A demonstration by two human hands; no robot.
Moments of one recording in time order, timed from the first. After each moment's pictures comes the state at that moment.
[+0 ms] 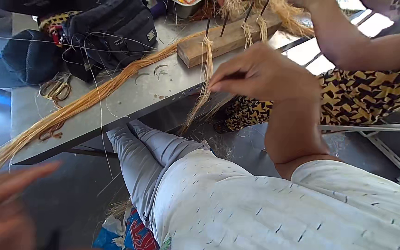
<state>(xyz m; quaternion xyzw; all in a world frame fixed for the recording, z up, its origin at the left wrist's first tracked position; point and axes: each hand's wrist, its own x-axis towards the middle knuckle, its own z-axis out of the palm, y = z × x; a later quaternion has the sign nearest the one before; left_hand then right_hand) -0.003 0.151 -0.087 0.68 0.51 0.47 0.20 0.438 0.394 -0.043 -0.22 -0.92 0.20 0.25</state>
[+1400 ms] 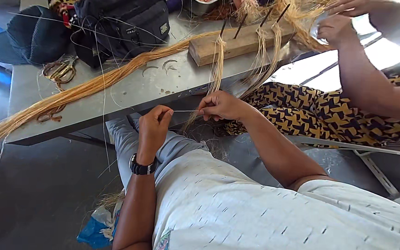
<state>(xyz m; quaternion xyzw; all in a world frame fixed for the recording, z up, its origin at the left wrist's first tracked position) 0.154 0.314 -0.207 0.64 0.58 0.46 0.21 0.412 0.421 -0.163 -0.38 -0.76 0.52 0.11</state>
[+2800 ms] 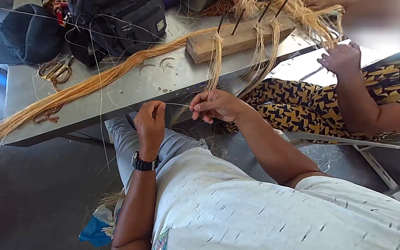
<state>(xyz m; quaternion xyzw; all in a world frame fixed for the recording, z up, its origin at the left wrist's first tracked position) 0.165 0.318 -0.212 0.60 0.61 0.50 0.11 0.402 0.408 -0.166 -0.28 -0.57 0.75 0.20</state>
